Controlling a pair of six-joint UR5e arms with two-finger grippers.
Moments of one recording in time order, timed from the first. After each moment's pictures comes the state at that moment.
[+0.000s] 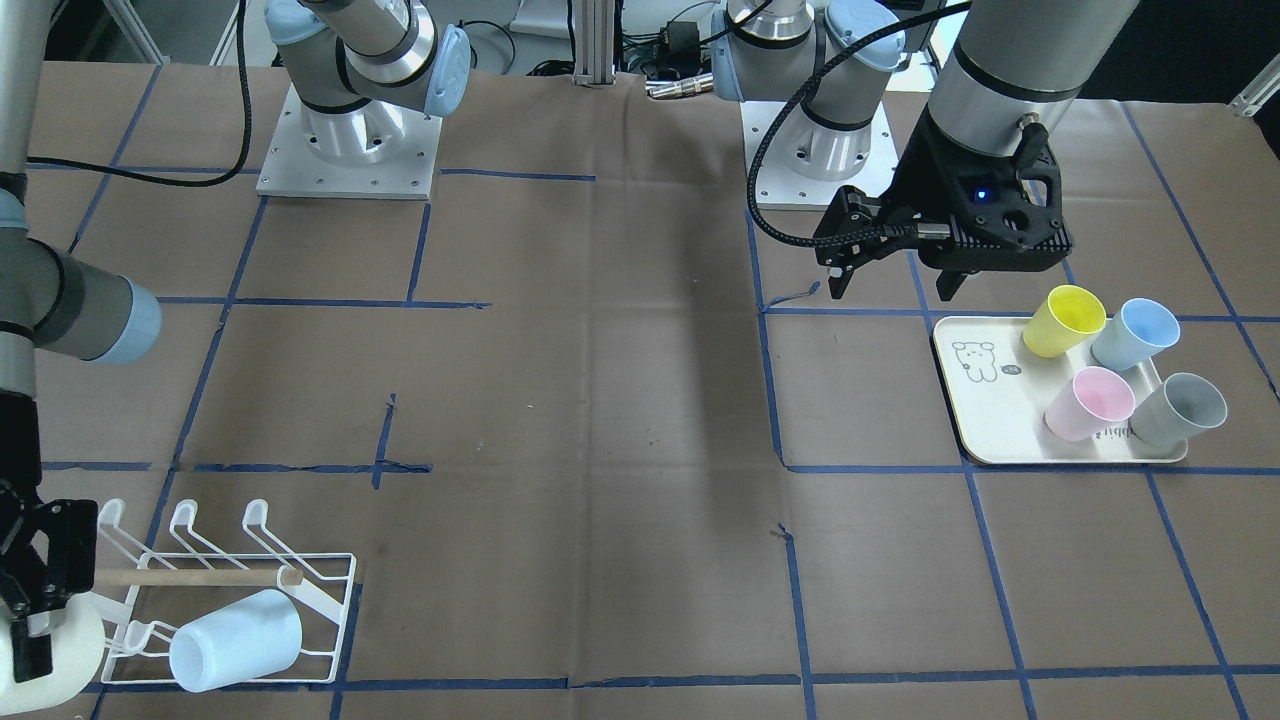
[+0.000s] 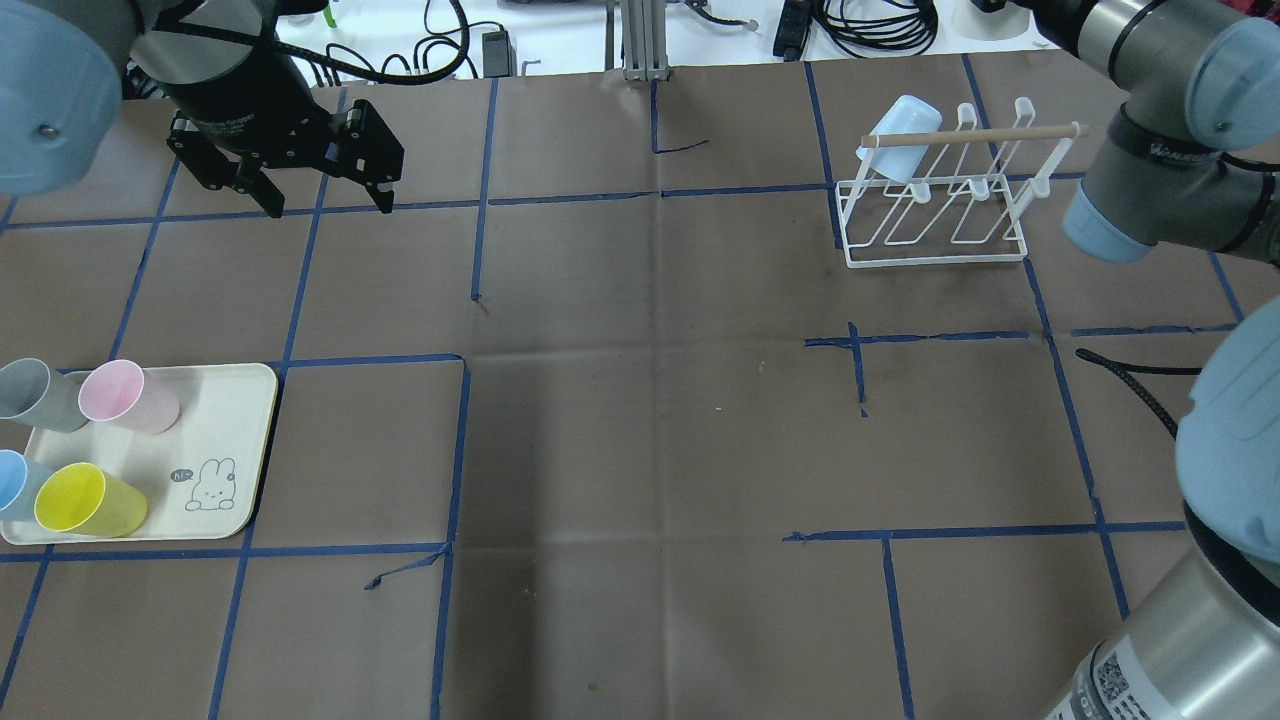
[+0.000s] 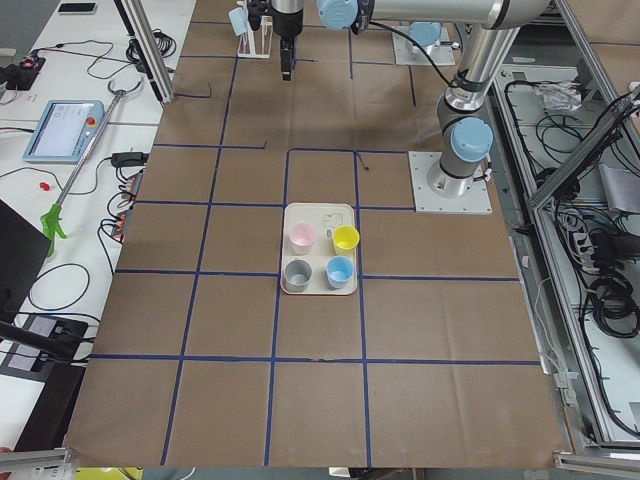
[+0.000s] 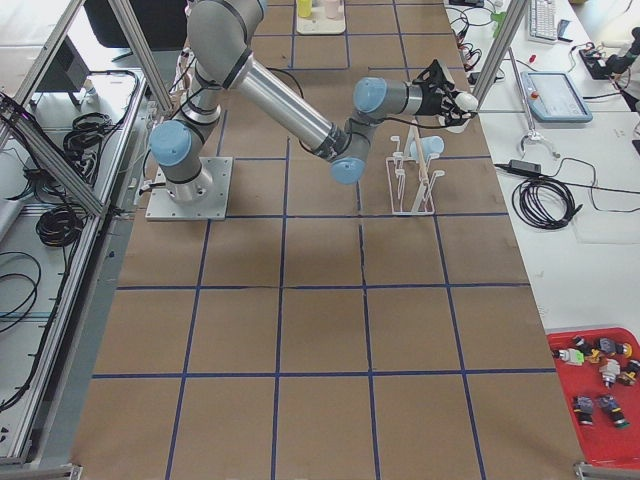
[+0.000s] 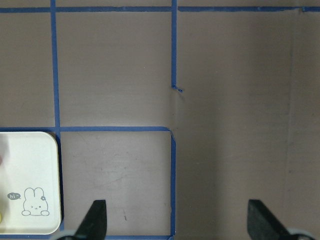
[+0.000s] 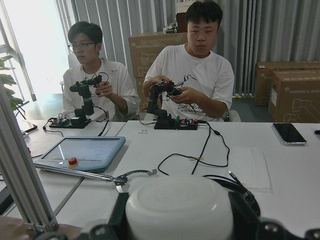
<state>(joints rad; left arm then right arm) -1.55 -1.60 -1.53 -1.53 1.57 0.03 1.23 -1.07 1.70 -3.44 -1.01 -0.10</state>
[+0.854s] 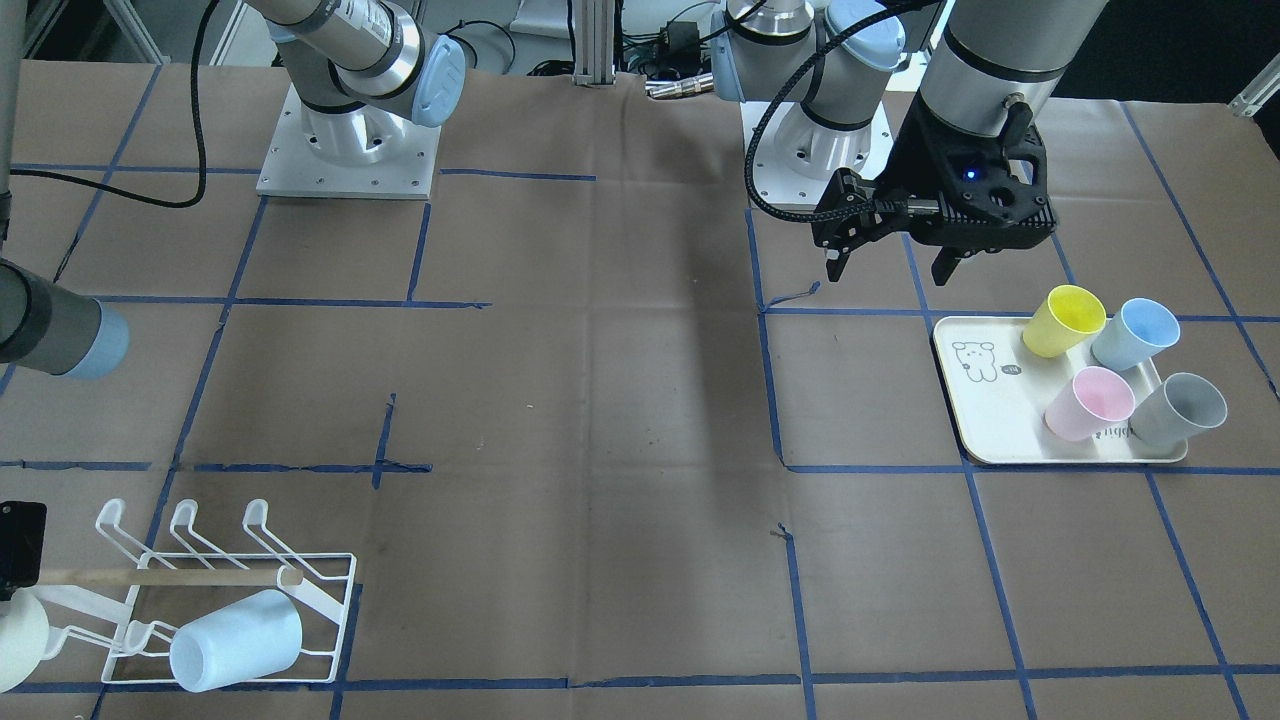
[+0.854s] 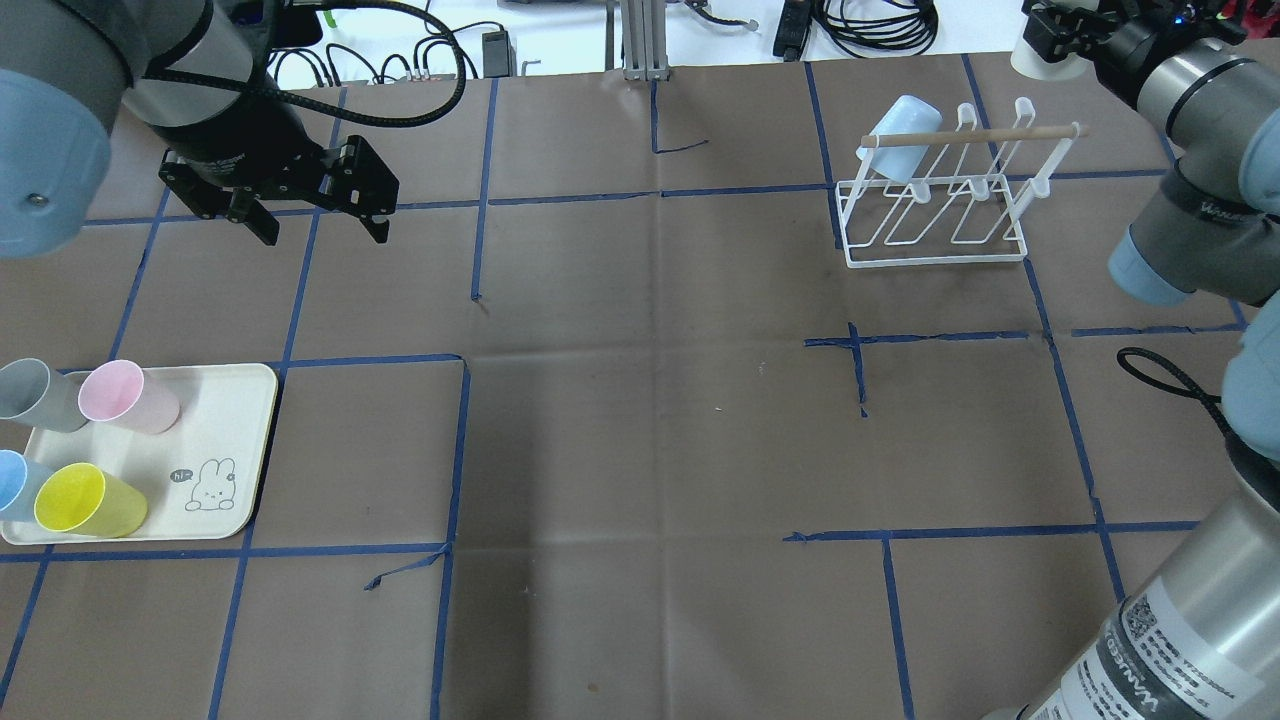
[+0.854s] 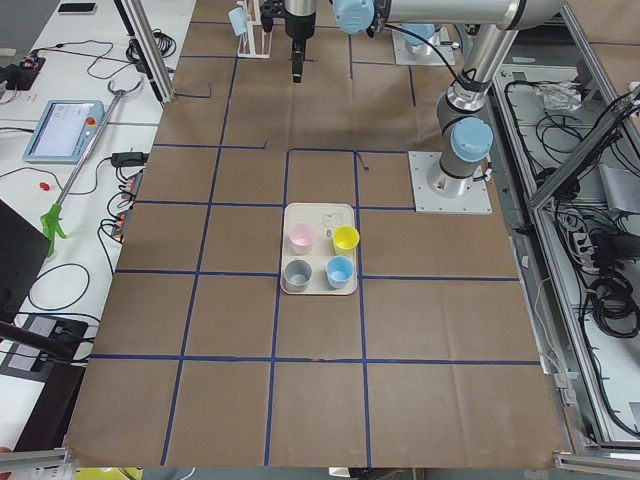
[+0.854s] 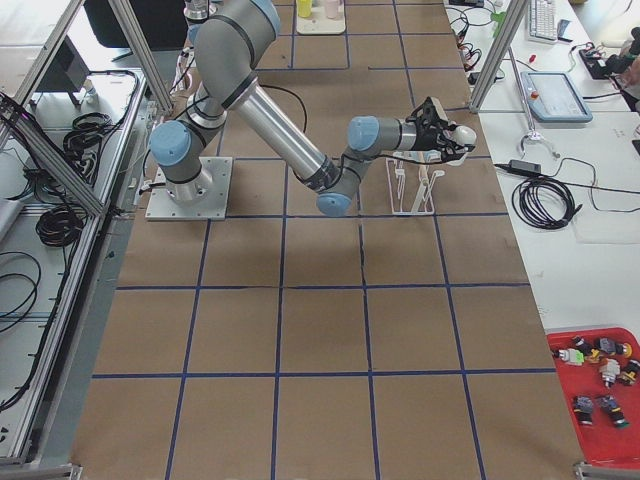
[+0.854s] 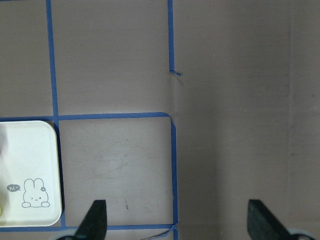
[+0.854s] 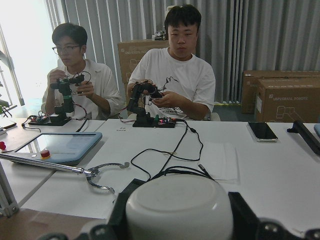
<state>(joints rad) -1.54 -1.56 -1.59 -1.51 1.58 0.05 1.12 -0.98 1.76 -3.62 -0.93 -0.13</state>
